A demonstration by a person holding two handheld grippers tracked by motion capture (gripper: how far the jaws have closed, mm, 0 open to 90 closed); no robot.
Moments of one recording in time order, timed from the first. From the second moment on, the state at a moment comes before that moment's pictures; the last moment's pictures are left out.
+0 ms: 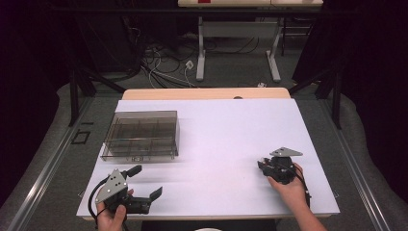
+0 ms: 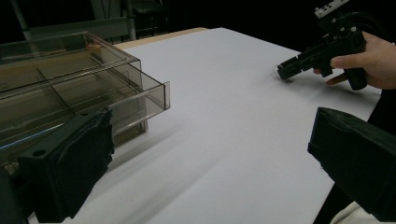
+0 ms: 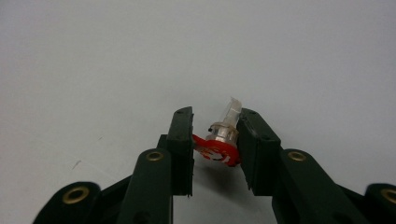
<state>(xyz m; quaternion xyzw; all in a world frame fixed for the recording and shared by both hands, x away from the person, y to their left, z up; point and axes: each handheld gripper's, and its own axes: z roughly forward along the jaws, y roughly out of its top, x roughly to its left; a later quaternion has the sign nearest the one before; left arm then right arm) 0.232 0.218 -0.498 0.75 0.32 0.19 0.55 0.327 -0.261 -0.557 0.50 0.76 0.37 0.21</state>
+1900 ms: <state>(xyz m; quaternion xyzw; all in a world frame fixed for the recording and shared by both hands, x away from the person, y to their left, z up) 0.234 0.221 -0.500 0.74 0.33 0.19 0.55 0.295 -0.211 -0.511 0.42 0.77 0.46 0.14</state>
